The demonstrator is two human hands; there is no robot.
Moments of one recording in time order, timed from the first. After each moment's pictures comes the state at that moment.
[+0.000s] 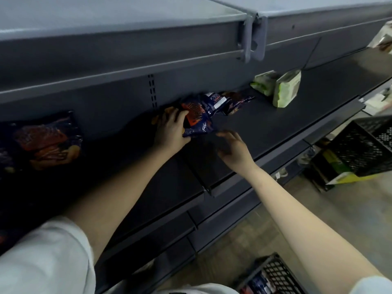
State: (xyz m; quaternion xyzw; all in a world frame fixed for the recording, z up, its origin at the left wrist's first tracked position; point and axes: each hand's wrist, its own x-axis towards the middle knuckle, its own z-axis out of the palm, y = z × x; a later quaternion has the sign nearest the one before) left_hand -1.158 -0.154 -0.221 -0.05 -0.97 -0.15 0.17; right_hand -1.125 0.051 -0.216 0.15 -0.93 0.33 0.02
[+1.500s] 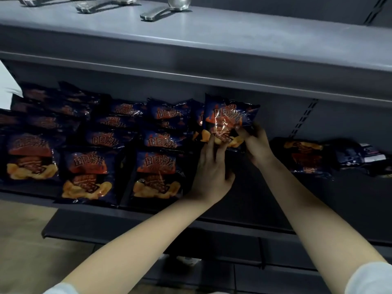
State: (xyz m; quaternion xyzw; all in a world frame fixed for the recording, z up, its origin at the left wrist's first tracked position) left_hand -0.932 -0.272 -0.212 0.19 -0.91 -0.25 0.26; right_hand -1.080 -0.231 -0.173 0.25 -0.65 0.69 -0.20
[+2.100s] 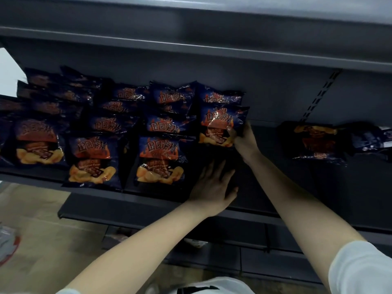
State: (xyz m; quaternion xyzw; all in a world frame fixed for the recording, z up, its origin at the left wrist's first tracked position) left_hand -0.905 -0.256 -0.262 0.17 -0.98 -0.12 0.01; right_hand -1.070 -0.249 -0.226 0.26 -0.74 0.59 -0.20
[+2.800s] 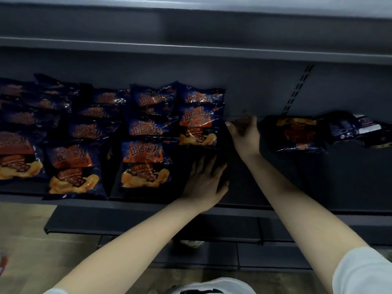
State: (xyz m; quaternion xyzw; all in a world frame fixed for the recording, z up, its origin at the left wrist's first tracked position) left_hand -0.918 -0.257 -0.264 0.16 -0.98 -0.11 0.02; right_hand -1.077 -0.217 -0.224 0.24 -0.76 0.60 -0.04
